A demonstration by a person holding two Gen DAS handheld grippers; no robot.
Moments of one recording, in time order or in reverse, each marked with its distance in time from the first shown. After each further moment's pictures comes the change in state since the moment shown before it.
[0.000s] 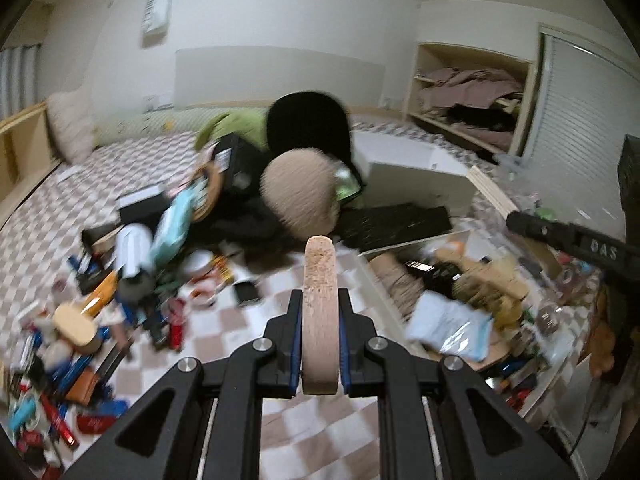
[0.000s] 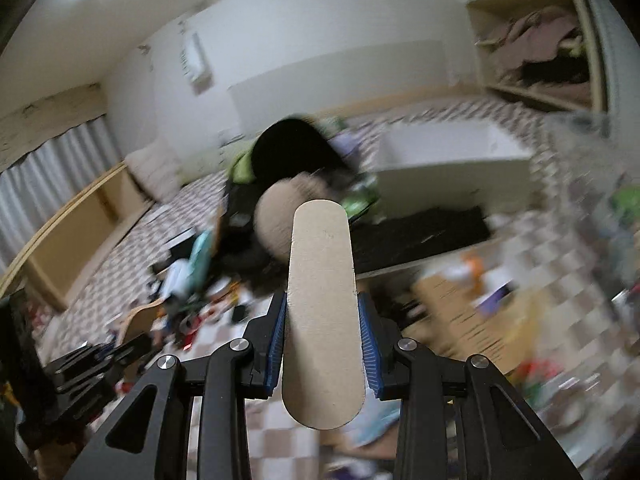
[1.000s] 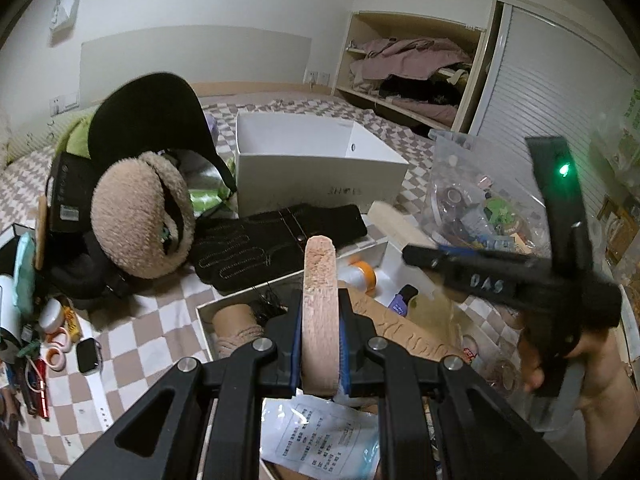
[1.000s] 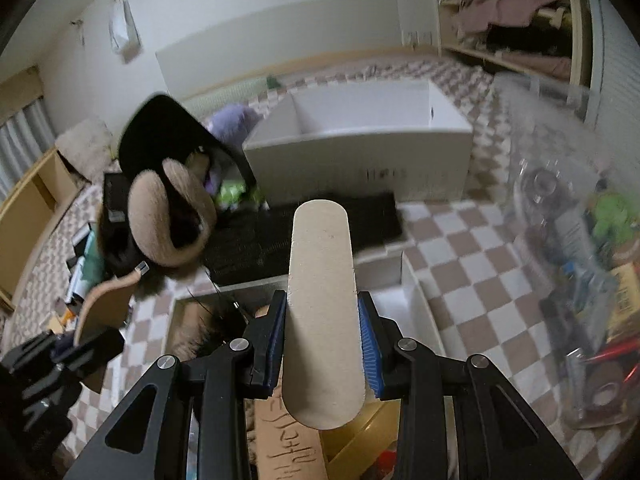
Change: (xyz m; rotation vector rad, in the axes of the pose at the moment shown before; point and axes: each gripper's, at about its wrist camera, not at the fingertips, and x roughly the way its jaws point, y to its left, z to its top) left arm 0.120 -0.122 0.052 0.053 0.101 -0.211; right arm 0.085 -0.118 0.030 0.019 0.211 -0.141
